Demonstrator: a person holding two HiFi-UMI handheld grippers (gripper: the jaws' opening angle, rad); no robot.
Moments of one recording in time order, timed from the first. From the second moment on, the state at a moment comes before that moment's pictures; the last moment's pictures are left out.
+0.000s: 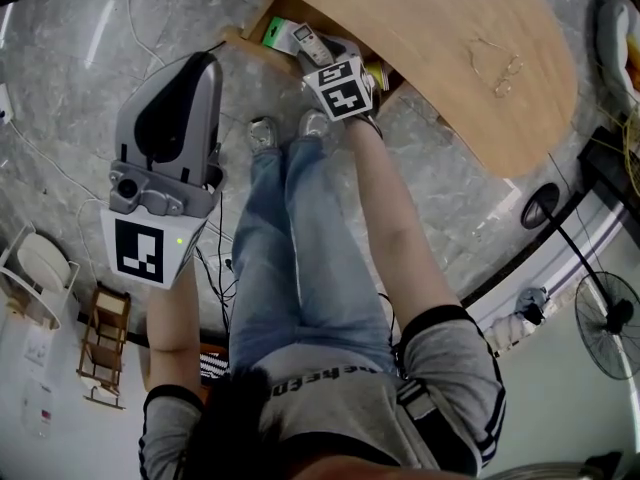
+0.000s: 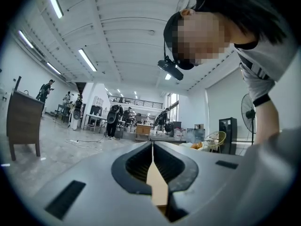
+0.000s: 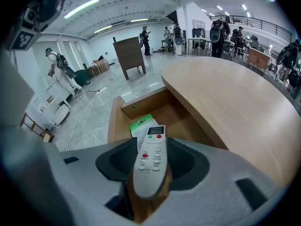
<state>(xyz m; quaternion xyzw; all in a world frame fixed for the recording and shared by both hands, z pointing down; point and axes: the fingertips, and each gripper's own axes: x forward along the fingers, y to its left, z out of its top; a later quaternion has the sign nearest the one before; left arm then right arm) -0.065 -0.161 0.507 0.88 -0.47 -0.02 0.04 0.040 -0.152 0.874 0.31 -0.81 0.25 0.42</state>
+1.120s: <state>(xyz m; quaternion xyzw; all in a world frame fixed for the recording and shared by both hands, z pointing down) -0.073 -0.156 0.505 0.90 -0.44 0.00 0.03 0.043 -0.148 0.853 0.38 -0.79 0.25 0.41</state>
